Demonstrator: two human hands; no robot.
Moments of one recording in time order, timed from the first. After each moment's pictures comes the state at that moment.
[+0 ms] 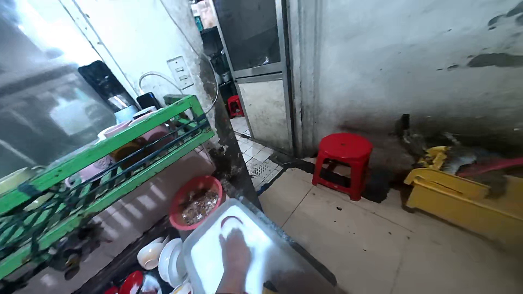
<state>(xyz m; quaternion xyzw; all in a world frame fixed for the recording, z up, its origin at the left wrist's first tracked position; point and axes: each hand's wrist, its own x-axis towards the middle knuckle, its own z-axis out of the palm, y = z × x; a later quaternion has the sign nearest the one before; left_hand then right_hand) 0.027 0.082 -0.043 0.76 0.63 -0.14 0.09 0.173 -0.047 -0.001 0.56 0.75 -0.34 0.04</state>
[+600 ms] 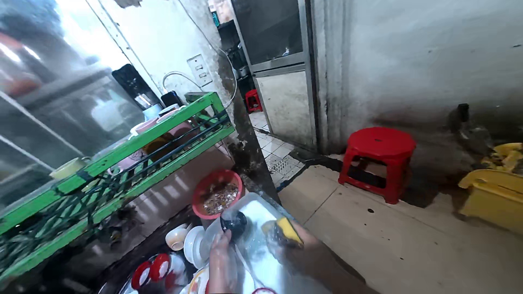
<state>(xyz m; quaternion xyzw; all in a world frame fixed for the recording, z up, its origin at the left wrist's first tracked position) -0.035 0.021 0.039 0.39 0.54 0.58 0.48 0.172 -0.024 0.028 0.54 0.51 -0.46 -0.48</state>
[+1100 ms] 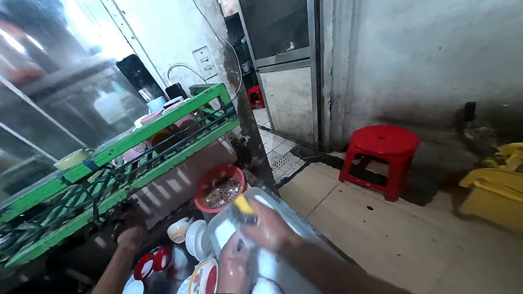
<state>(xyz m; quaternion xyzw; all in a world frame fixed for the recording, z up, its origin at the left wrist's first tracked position) -0.036 -0.026 0.071 0.60 0.57 0.41 0.38 0.112 0.020 0.100 0.53 0.65 -0.41 -0.35</state>
